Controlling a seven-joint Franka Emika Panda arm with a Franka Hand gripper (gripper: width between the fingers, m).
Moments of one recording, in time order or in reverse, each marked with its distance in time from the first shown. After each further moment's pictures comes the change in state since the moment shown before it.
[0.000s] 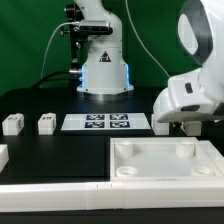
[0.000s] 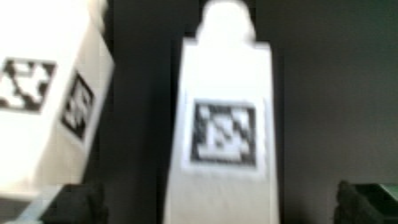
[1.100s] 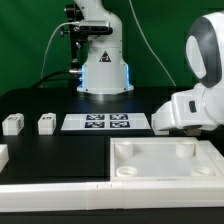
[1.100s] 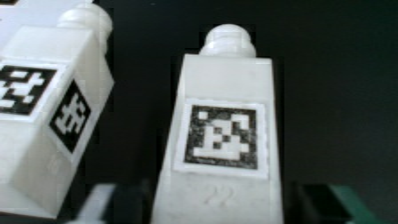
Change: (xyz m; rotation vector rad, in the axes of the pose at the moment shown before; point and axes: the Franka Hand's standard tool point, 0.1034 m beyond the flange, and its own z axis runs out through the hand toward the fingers) arm 0.007 -0.002 0.007 -0.002 -0.058 -0.003
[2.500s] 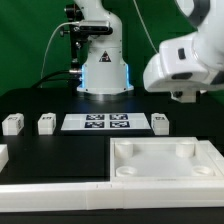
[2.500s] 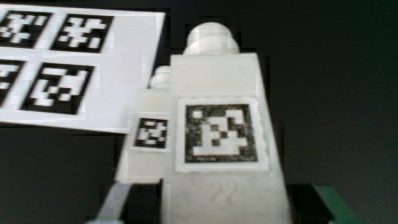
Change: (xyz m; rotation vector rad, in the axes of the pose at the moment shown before) arm -0.063 0.039 -0.084 0.020 0.119 0.013
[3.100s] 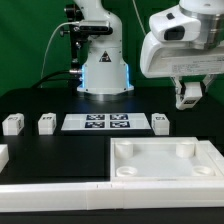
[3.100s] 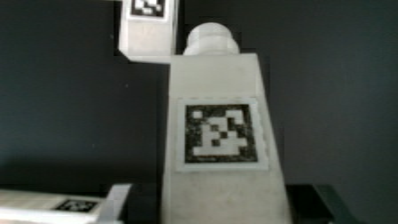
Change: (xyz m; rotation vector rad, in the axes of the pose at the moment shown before) arm 0.016 -0.003 -0.019 0.032 0.515 0.003
